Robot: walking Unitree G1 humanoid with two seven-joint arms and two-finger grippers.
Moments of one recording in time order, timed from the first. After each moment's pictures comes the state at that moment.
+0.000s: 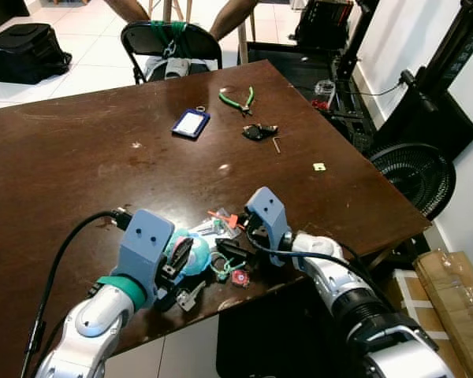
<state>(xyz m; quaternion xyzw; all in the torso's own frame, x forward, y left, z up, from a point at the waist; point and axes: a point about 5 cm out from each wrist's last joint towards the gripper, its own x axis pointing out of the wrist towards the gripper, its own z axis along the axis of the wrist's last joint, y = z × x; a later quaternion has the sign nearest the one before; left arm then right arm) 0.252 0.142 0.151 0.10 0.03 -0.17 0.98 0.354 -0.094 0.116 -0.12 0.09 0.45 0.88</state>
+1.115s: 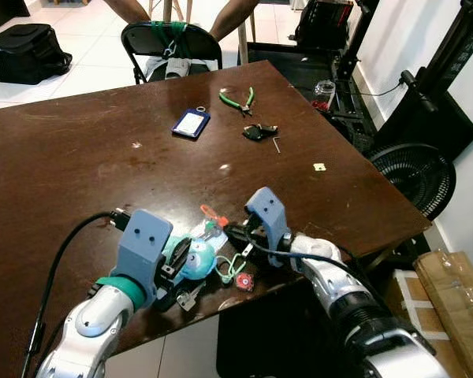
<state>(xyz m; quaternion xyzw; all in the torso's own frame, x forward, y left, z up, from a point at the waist) 0.252 0.144 0.149 0.10 0.04 -0.16 0.98 0.352 -0.097 0.131 -0.08 0.02 0.42 0.91</state>
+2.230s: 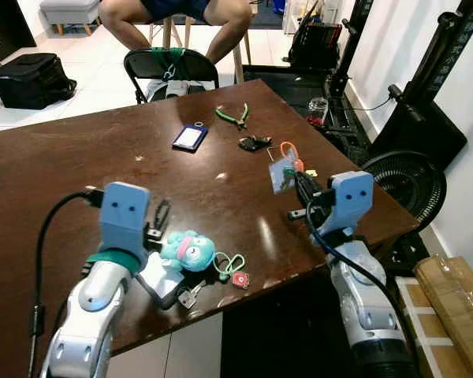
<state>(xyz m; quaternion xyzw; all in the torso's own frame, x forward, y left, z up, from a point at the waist) 0.281 0.166 0.164 0.07 -0.04 -0.01 1.00 0.329 -0.144 0.174 -0.01 -0.16 0.13 0.98</state>
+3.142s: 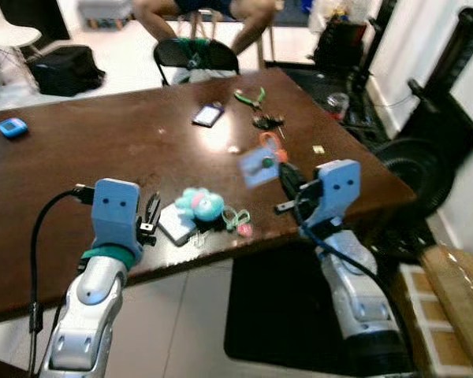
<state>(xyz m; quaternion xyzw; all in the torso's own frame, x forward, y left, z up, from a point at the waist) 0.287 0.173 0.165 0.07 -0.05 0.00 1.00 0.328 -0.119 0.180 0.00 -0.16 0.18 0.97</state>
